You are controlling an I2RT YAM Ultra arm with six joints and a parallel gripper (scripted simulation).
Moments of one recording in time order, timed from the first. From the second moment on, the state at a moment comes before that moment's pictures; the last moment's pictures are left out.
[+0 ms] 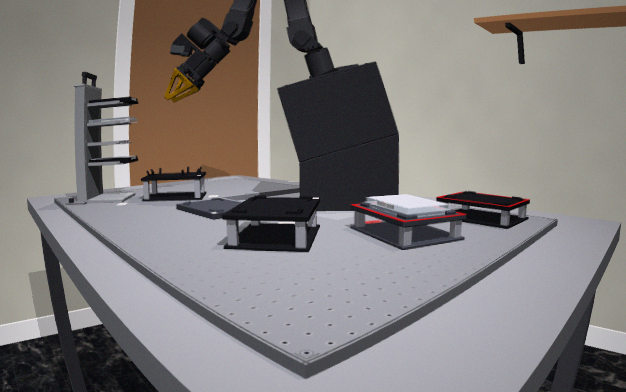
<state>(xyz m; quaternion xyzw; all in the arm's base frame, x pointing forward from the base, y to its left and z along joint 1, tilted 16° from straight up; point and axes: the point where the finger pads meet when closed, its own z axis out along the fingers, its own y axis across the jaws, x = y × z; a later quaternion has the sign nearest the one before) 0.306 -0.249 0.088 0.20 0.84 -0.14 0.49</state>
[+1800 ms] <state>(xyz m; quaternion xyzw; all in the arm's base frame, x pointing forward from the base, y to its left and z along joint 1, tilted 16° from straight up) 0.360 -0.277 0.104 0.20 0.84 -0.14 0.49</state>
